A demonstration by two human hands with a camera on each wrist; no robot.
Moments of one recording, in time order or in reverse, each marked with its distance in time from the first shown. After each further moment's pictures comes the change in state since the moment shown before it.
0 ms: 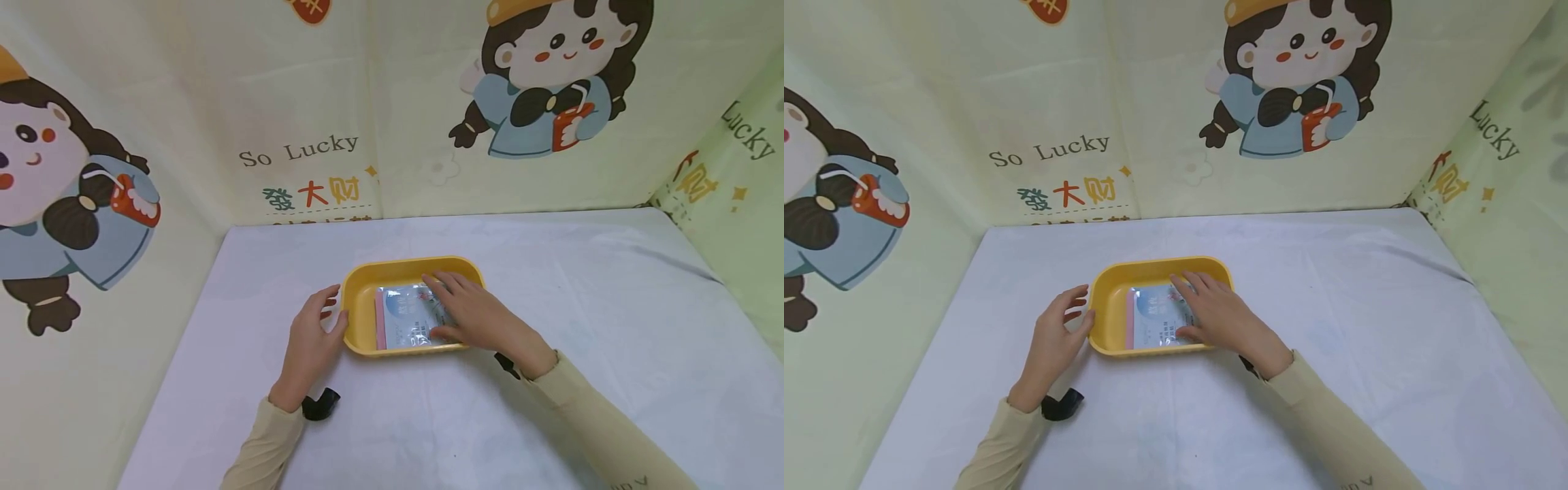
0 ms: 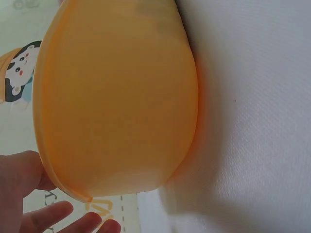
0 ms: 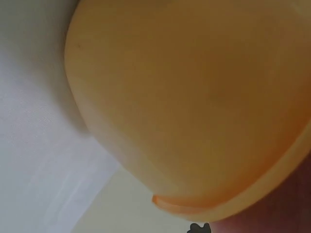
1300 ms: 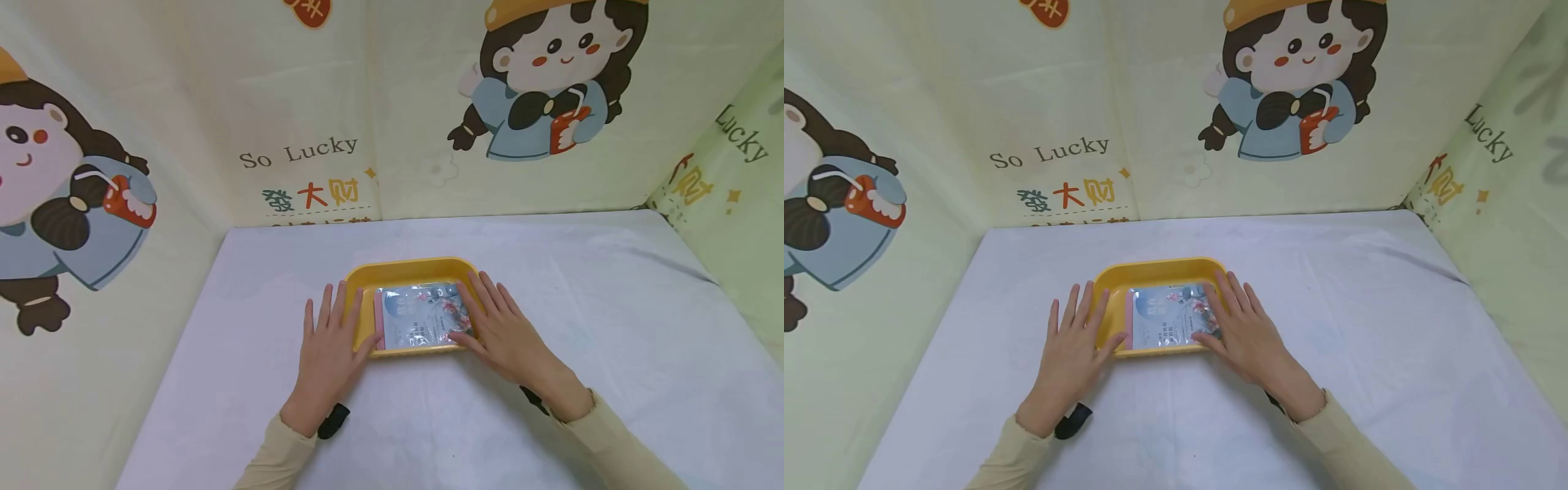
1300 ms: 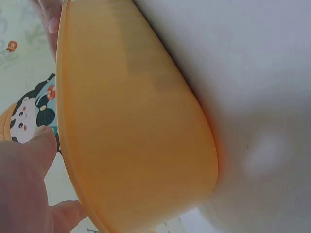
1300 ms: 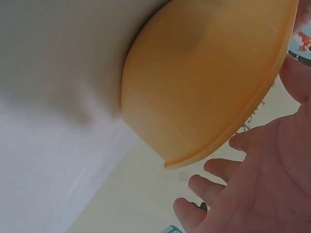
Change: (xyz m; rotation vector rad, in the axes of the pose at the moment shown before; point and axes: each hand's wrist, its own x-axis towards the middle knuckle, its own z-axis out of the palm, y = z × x) left_hand -0.025 0.031 0.012 0.650 -0.108 0.207; right_hand -0.053 -0.005 0.005 -0.065 0.087 0.199
